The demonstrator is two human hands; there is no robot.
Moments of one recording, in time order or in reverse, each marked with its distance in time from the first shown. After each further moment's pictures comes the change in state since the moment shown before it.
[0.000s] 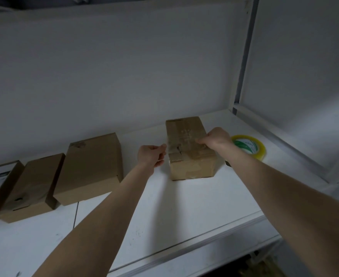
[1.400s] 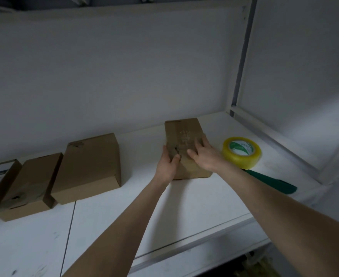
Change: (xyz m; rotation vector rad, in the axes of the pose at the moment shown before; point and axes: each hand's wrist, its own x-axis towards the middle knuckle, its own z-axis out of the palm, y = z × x) left_hand -0.035 -0.028 0.034 0.337 -0.187 0.288; right_hand -0.023 0.020 0.032 -0.429 -0.093 -0.269
